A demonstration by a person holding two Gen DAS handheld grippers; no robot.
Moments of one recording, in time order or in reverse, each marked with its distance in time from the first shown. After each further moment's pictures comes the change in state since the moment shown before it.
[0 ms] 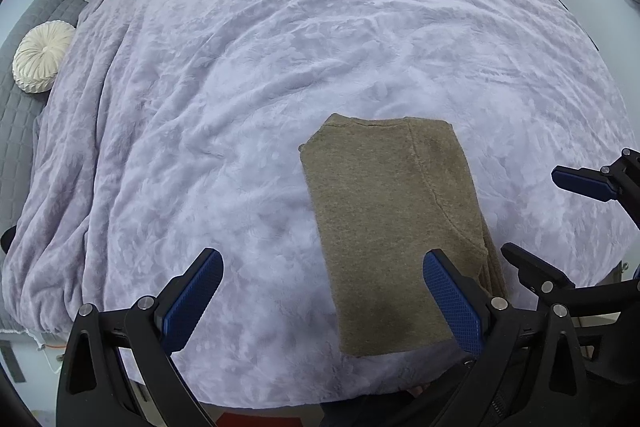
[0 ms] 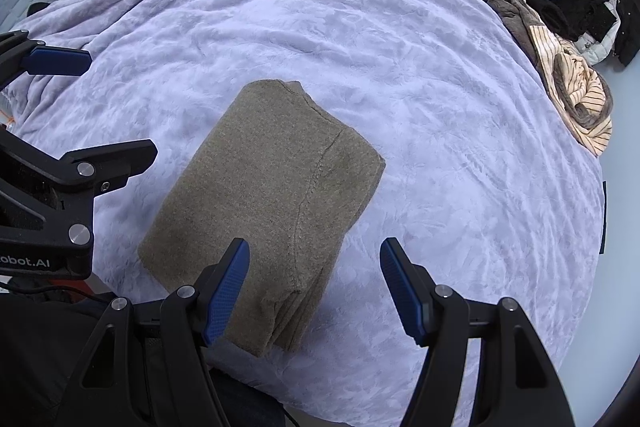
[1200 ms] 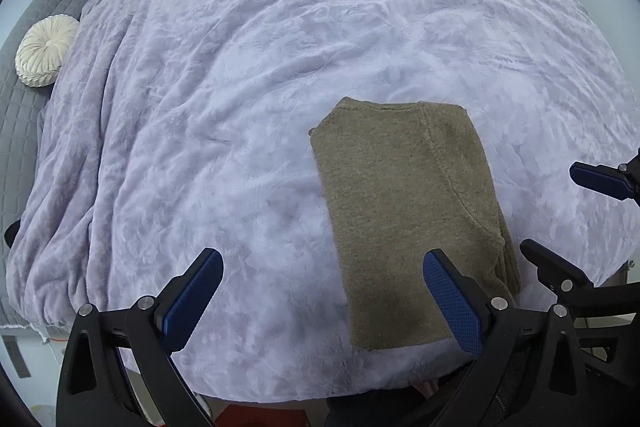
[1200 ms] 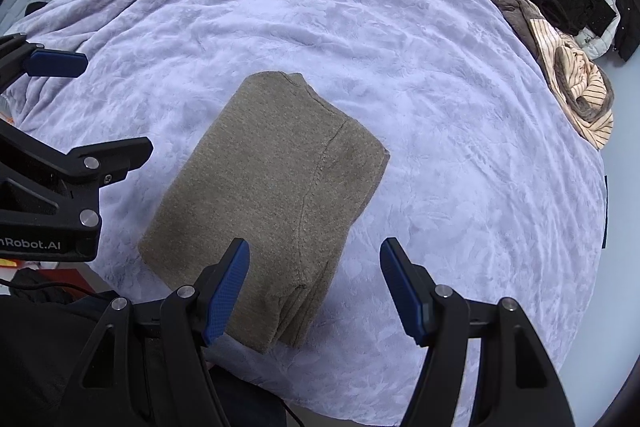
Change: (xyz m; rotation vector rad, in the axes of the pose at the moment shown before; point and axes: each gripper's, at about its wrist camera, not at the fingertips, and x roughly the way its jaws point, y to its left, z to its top) left arm 0.011 0.003 -0.007 -0.004 0.033 0.023; right arm 0.006 0.003 -0.005 0.006 0.015 0.005
